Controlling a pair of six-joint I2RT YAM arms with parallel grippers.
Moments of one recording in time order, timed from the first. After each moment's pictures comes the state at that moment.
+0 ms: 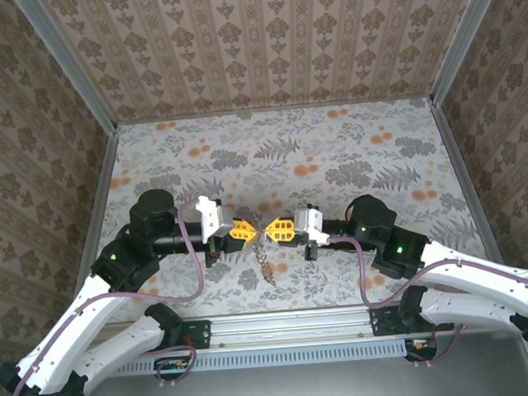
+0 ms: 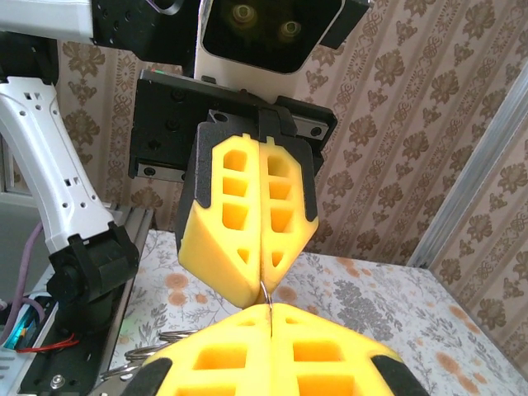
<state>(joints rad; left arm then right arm) -0.75 0.76 0.94 -0.50 0.76 0.25 0.98 0.91 0.73 0.21 -0.35 -0.31</state>
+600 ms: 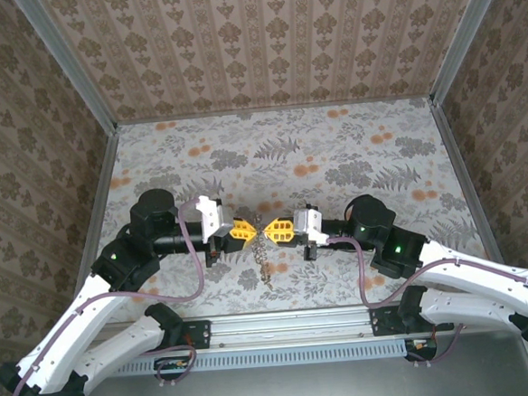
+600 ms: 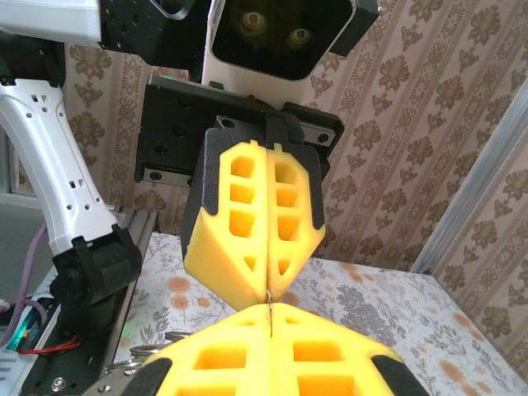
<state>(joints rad) -0.75 0.76 0.94 -0.51 0.76 0.25 0.98 0.92 0.73 0.23 -0.37 -0.32</state>
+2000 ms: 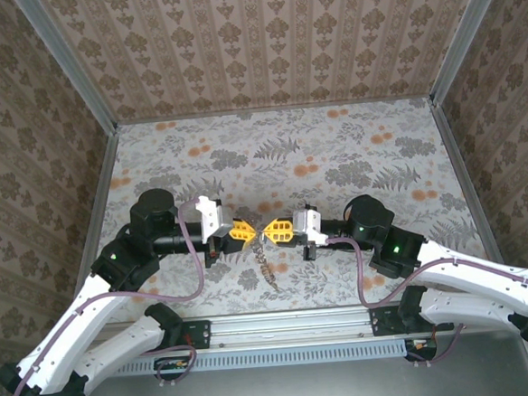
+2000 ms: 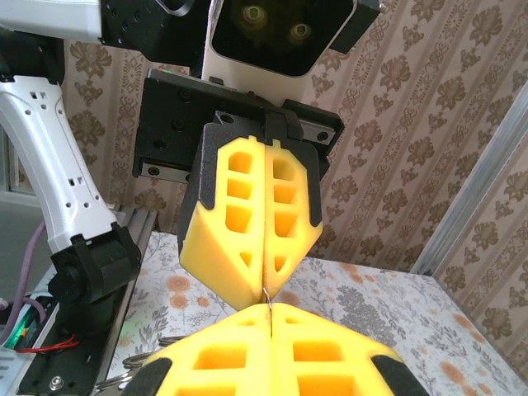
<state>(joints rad) -0.74 0.76 0.94 -0.52 0.78 0.25 0.97 0.93 0.72 0.25 -0.37 -0.32</state>
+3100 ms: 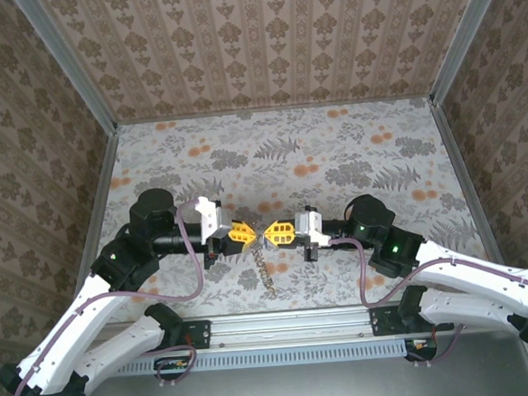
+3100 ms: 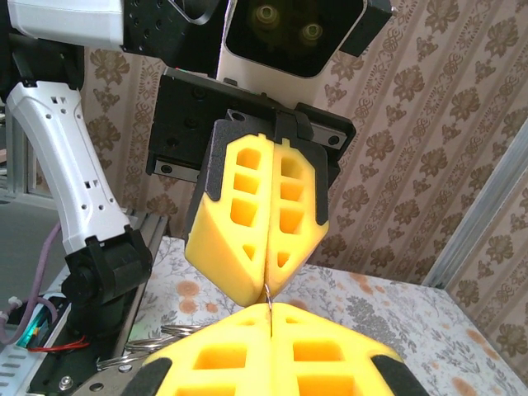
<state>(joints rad) -0.74 0.76 0.94 -0.52 0.83 0.25 0.94 0.93 0.69 0.29 -0.45 -0.32</state>
